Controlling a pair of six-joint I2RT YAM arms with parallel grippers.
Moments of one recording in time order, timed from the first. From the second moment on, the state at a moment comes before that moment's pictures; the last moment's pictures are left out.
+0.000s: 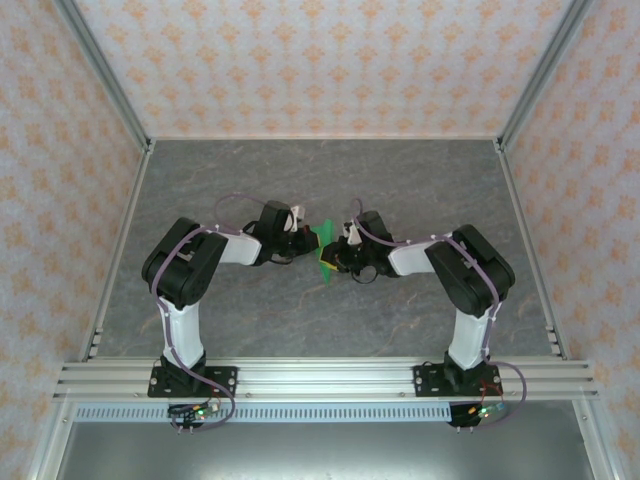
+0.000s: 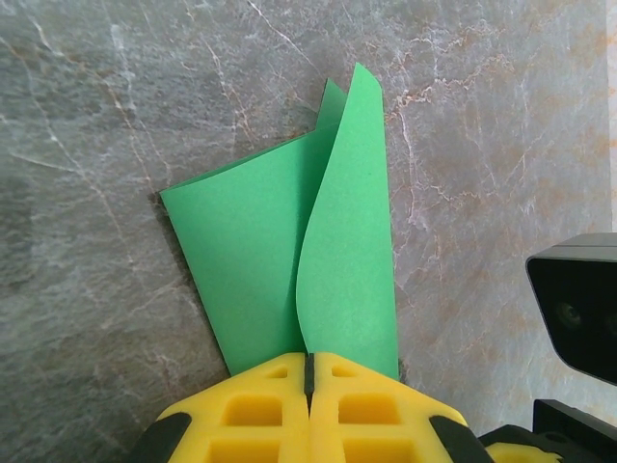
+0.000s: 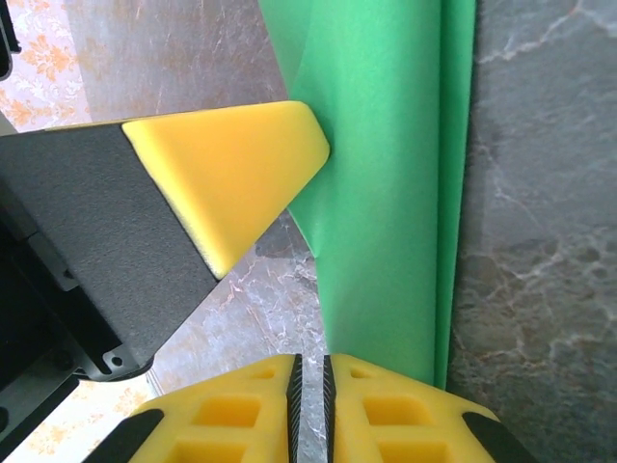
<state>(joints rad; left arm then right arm) -0.41 1.94 0.91 0.27 0.45 -0.73 0.57 1.86 0.82 0.30 -0.60 1.02</state>
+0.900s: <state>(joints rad) -0.41 1.94 0.91 0.27 0.46 -0.72 0.44 1.76 0.89 0.12 -0.54 0.93</state>
